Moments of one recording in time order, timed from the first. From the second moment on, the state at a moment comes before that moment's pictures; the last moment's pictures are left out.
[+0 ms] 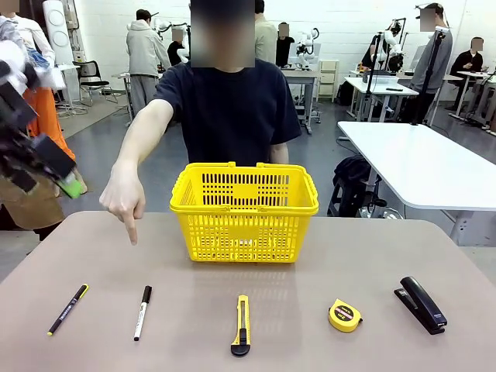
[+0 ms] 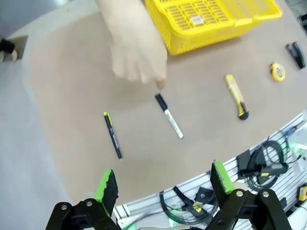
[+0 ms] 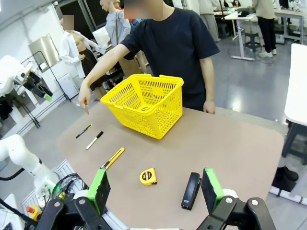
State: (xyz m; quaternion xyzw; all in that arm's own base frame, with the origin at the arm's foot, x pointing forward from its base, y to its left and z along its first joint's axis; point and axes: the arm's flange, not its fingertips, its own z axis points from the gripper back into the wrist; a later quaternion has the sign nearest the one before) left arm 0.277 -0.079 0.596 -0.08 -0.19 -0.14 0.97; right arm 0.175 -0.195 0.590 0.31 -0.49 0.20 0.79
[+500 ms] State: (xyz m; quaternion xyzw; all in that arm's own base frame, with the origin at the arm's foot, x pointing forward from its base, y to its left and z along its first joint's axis) left arm 0.276 -0.115 0.546 0.00 -0.19 -0.09 0.98; right arm 0.175 -0.196 0.590 0.31 -0.49 0.20 0.79
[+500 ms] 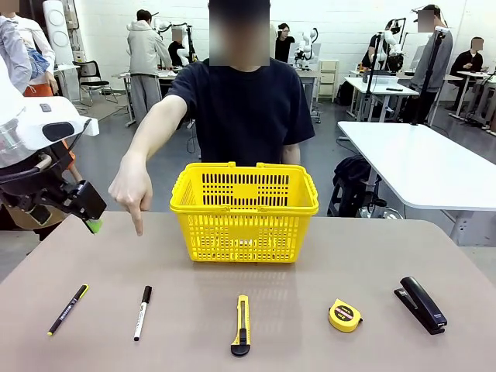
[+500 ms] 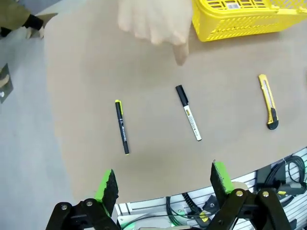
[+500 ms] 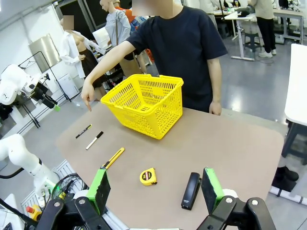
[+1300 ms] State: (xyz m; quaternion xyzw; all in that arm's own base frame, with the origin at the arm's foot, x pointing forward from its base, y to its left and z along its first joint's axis) left arm 0.276 -0.125 0.542 -0.02 -0.18 -0.08 0.98; right arm 0.175 -0.196 0.590 0.31 -0.49 0.20 0.79
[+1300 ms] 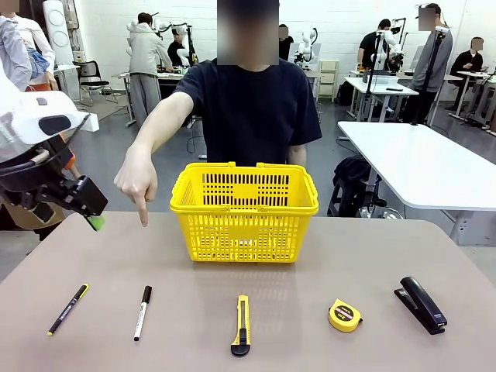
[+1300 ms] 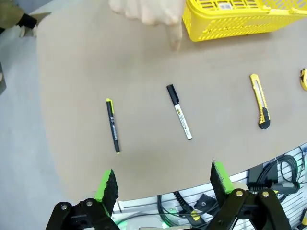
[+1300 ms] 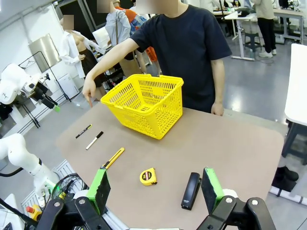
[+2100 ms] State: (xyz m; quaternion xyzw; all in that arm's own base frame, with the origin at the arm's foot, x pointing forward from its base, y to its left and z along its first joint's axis) left arm 0.324 -0.190 0.435 -0.01 -0.09 0.06 0.99; right arm 0.176 -0.196 0.590 0.31 -0.49 0.20 0.79
